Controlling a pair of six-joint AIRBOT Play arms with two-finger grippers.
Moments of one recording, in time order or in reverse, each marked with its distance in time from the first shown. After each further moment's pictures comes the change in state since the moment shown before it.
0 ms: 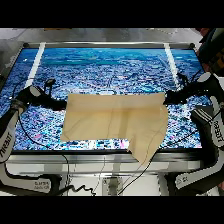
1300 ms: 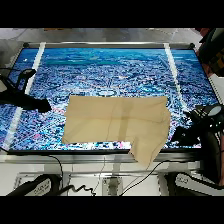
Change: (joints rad) left arm 0.064 0.405 0.050 0.090 -0.410 0.059; right arm -0.234 0.405 -0.729 -0.099 0.159 -0.042
